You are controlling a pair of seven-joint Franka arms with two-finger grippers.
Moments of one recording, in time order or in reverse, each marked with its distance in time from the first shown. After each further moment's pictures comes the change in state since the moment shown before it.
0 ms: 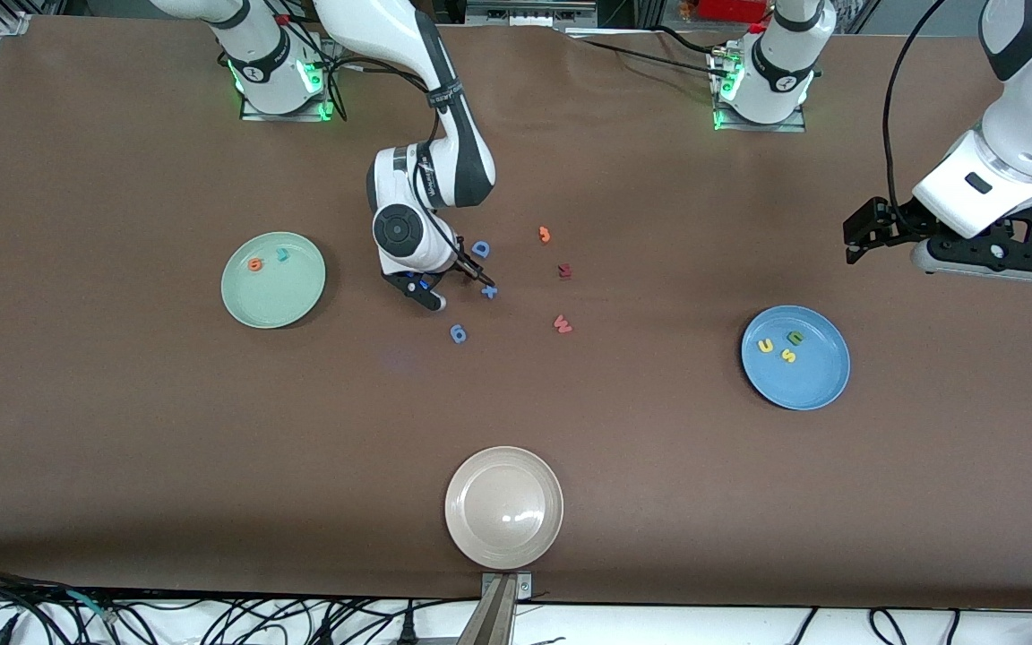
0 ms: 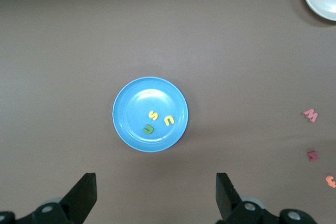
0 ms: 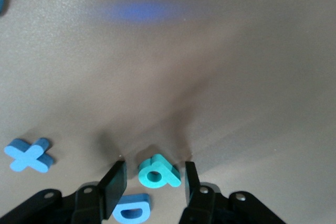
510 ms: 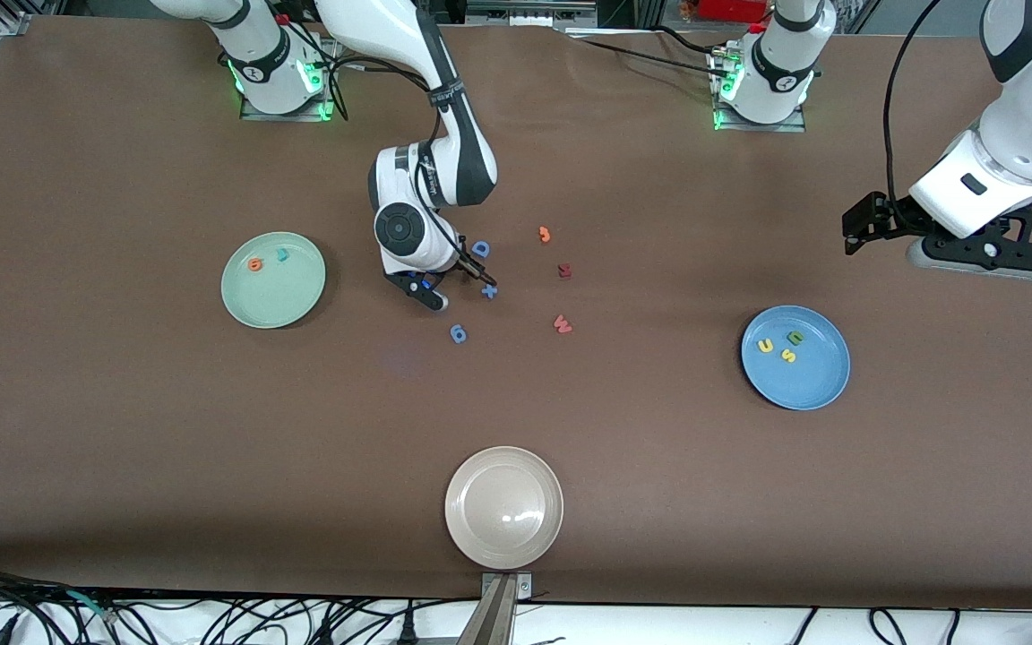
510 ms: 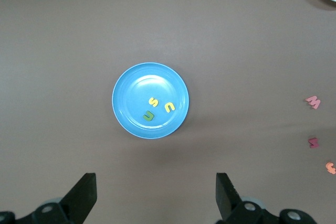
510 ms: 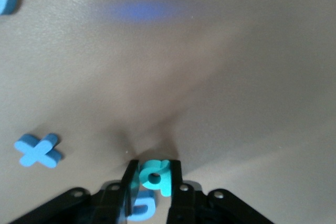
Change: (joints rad) left arm 0.000 0.000 0.002 0.001 0.000 -0.046 0.002; right arm 0.001 -0.005 -0.001 0.004 0.005 0.001 0.000
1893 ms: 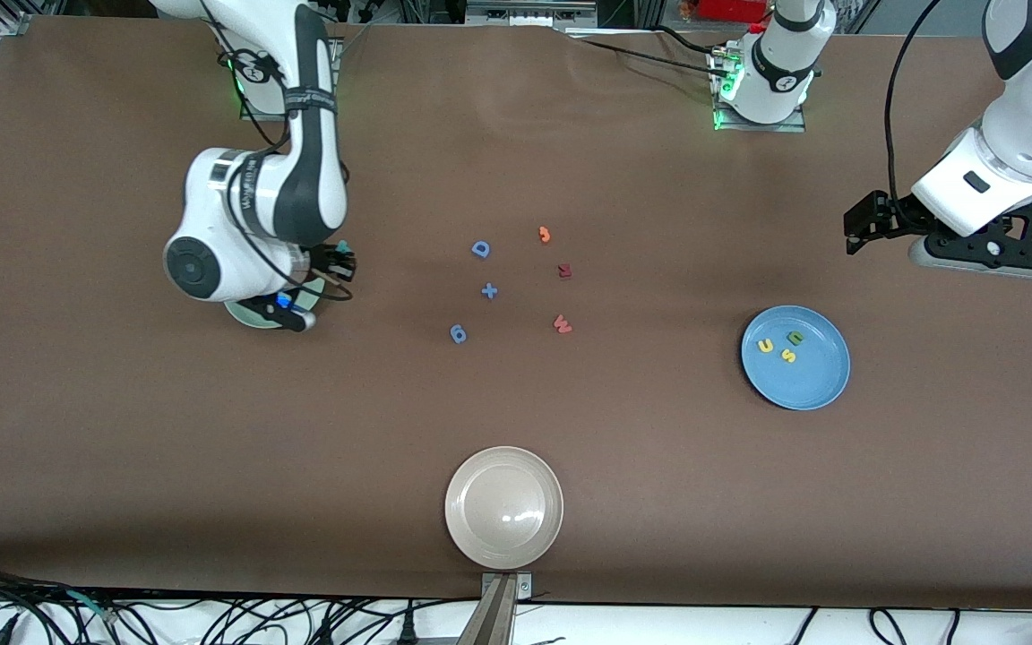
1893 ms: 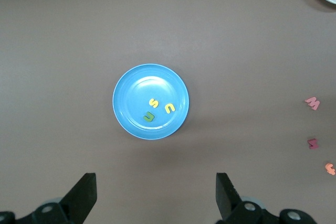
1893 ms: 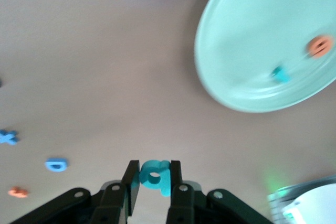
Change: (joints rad) left arm 0.000 -0.001 0.001 0.004 0.000 0.000 0.000; right arm -0.048 -0.030 -0.486 0.024 -0.109 -0.543 -0.506
